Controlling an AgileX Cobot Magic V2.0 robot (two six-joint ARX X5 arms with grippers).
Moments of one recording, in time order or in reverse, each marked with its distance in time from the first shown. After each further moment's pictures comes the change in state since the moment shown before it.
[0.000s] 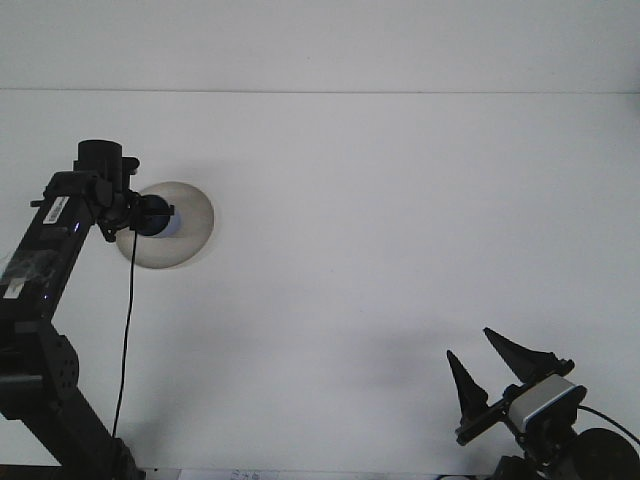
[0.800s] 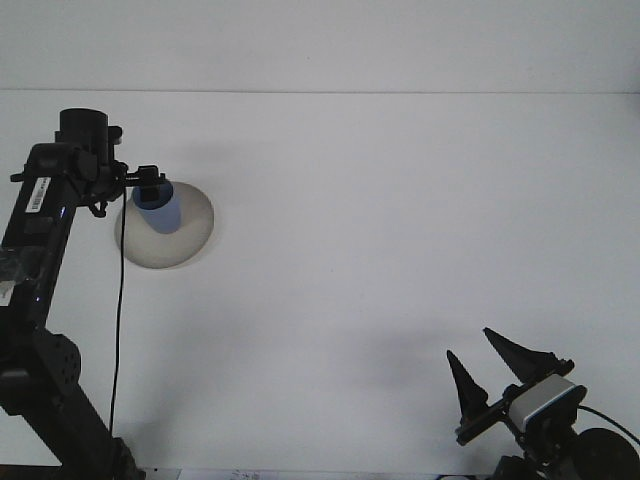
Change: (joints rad) left arm -0.001 0.002 0.267 -0.177 0.006 -0.092; right arm 0.000 0.000 0.000 -0.001 0.000 0.005
